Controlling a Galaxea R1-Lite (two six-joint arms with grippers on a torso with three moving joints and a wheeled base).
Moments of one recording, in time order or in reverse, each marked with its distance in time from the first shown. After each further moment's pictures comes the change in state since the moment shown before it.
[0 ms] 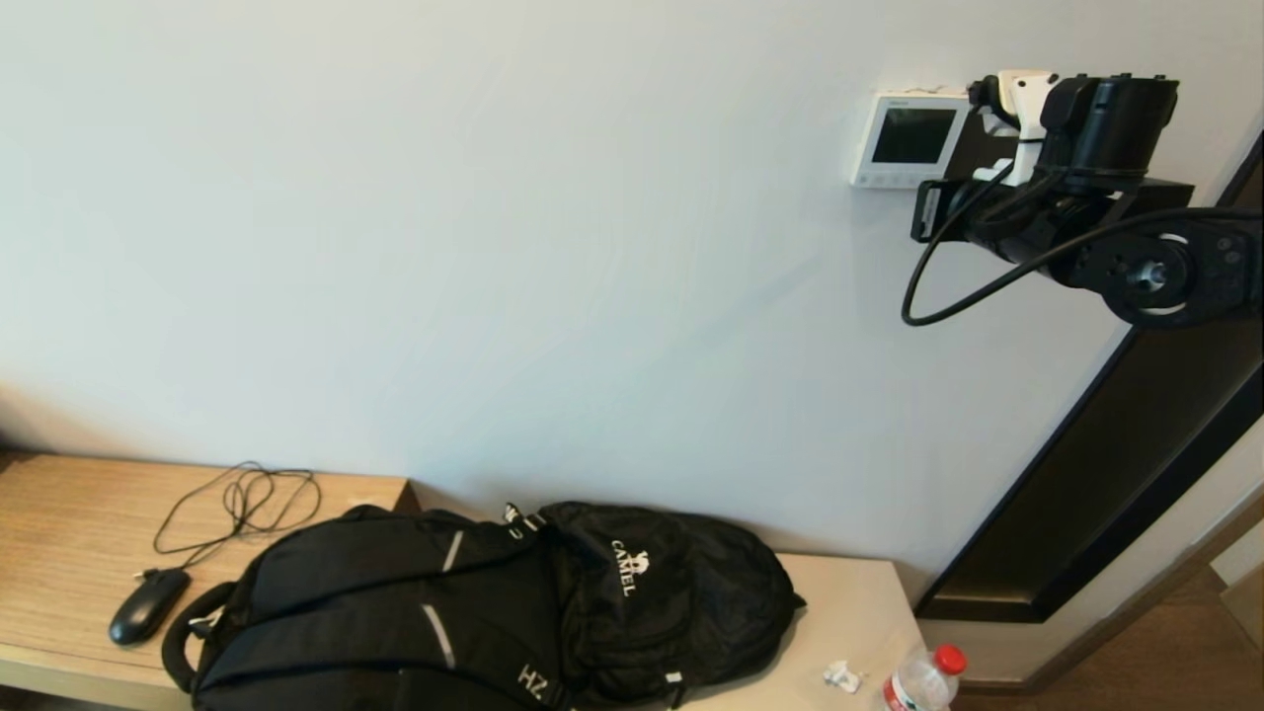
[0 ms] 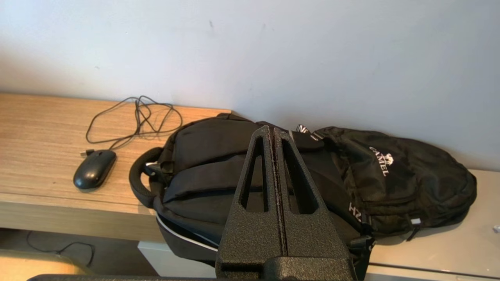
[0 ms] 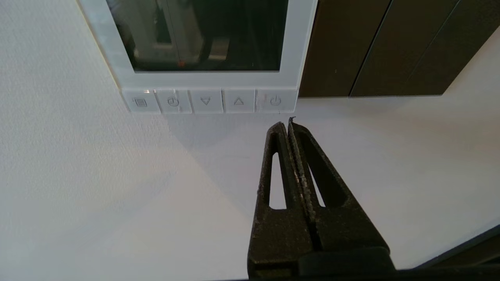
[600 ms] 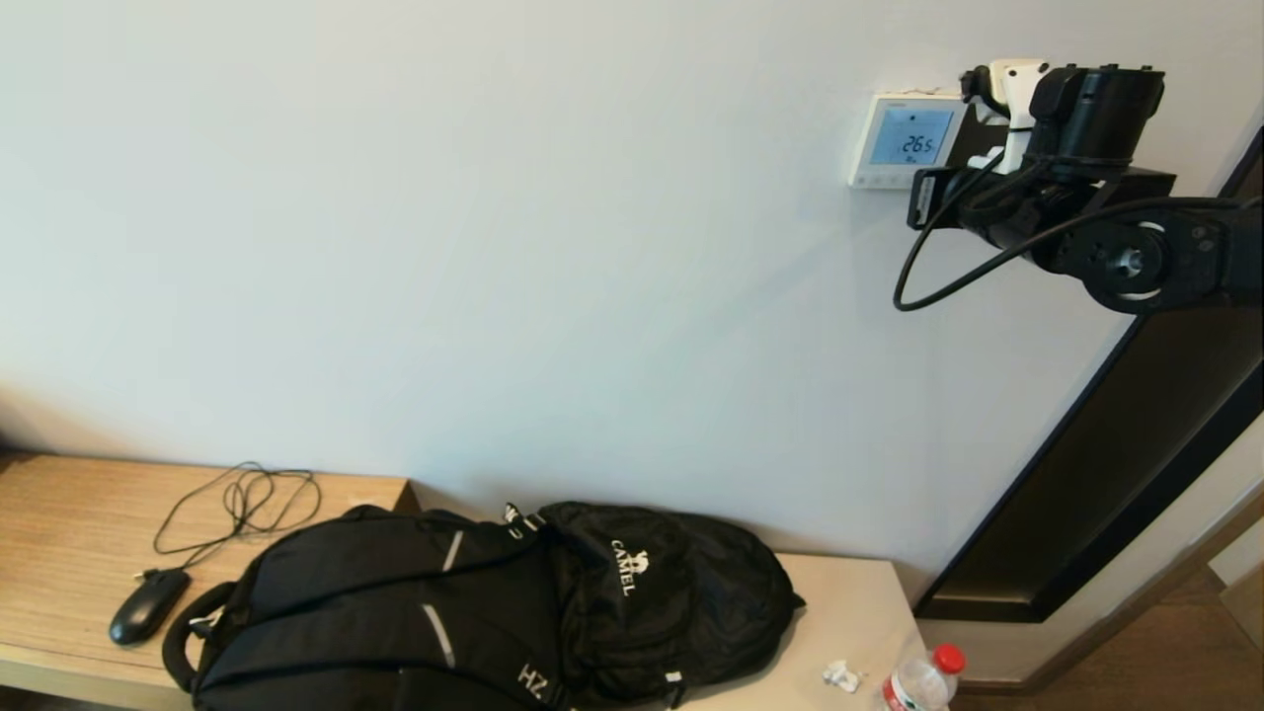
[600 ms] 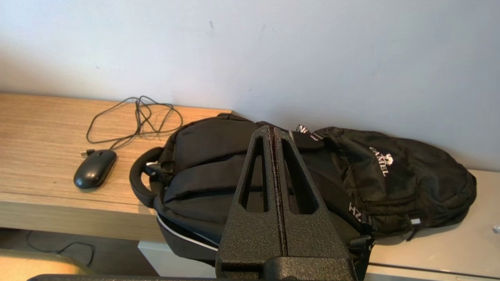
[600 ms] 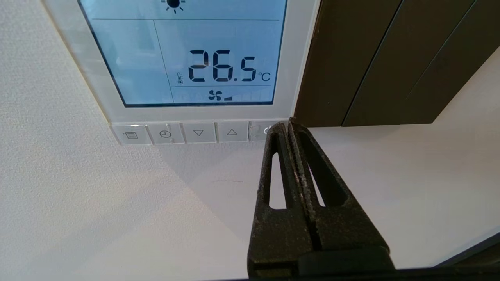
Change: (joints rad) left arm 0.000 0.000 0.000 0.000 0.000 0.000; right arm -0.004 0.055 -0.088 0.005 -0.021 -0.026
